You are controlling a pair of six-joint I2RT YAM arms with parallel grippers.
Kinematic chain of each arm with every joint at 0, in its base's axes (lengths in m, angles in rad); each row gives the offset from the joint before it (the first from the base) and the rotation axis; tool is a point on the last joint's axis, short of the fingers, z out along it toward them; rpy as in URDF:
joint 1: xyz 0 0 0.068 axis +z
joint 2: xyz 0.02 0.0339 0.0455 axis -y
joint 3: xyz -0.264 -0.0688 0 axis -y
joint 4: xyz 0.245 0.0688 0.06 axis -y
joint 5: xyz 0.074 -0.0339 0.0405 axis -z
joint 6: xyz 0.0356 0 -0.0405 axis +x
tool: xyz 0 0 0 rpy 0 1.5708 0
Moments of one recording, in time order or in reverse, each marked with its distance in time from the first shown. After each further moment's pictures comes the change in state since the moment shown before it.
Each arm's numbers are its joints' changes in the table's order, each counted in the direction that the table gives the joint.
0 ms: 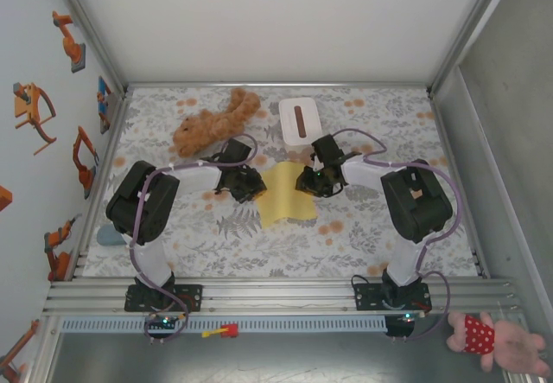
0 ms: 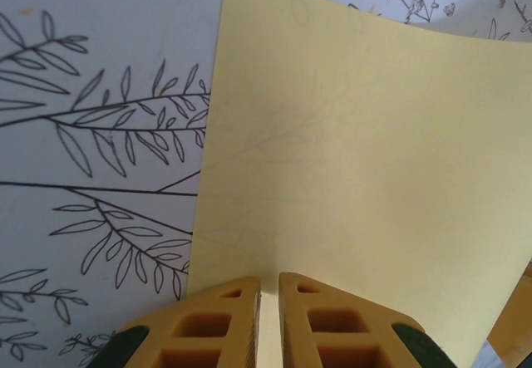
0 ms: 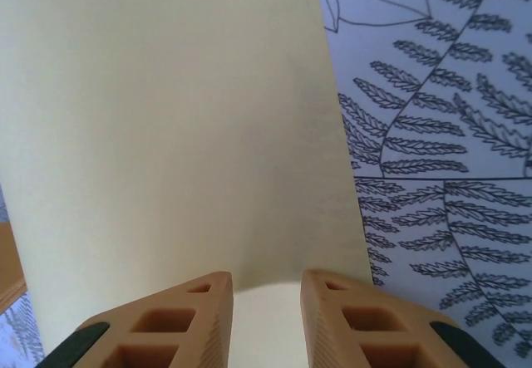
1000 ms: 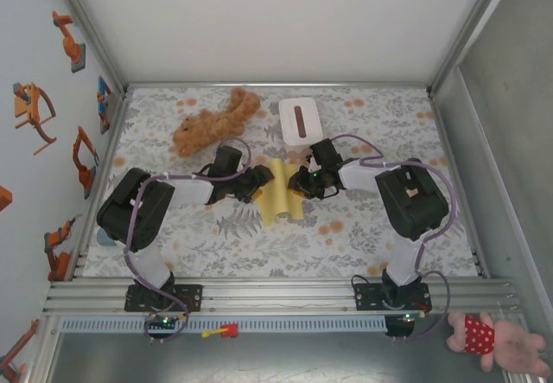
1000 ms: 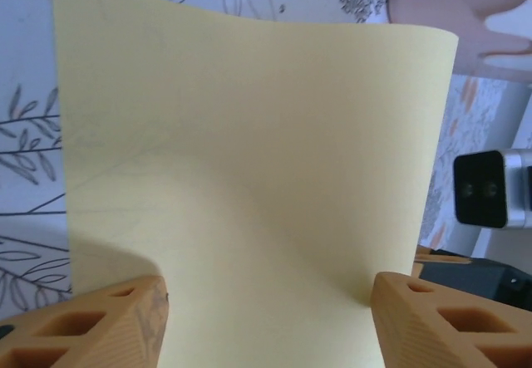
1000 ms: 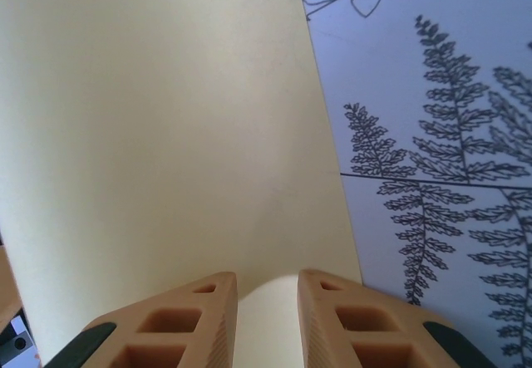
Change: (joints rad) left arm 0.013 0.073 -0.202 0.438 0.082 -0.099; right arm 0.016 -0.029 -0.049 0.187 -0.127 0.154
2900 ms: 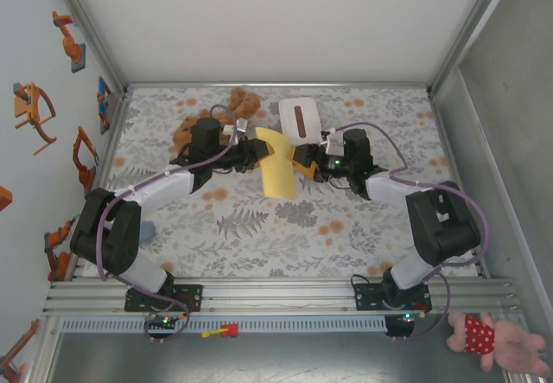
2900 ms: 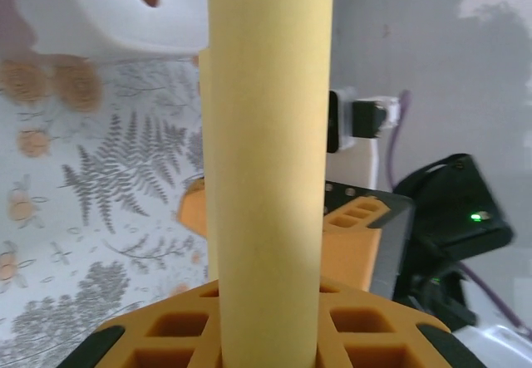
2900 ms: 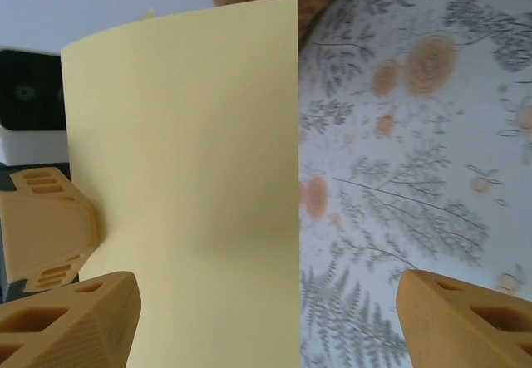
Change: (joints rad) left arm 0.091 0.213 0.118 0.042 0.352 0.077; right arm -0.137 0.246 -0.206 0.591 -0.364 0.163
